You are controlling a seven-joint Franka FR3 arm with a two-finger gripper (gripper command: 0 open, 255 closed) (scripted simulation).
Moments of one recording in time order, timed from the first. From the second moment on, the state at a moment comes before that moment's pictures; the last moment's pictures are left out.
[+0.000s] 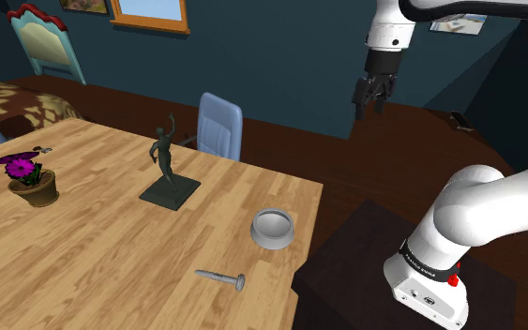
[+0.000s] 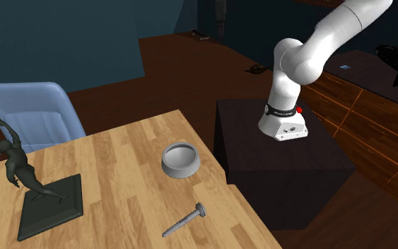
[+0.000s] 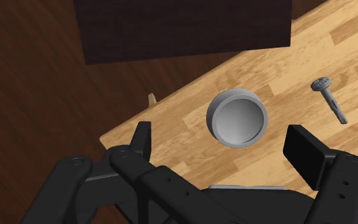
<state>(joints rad) -0.01 -0.77 -0.03 -2.33 0.00 1.47 0.08</state>
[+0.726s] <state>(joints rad) 0.07 -0.65 0.04 -2.48 0.07 1.75 0.06</state>
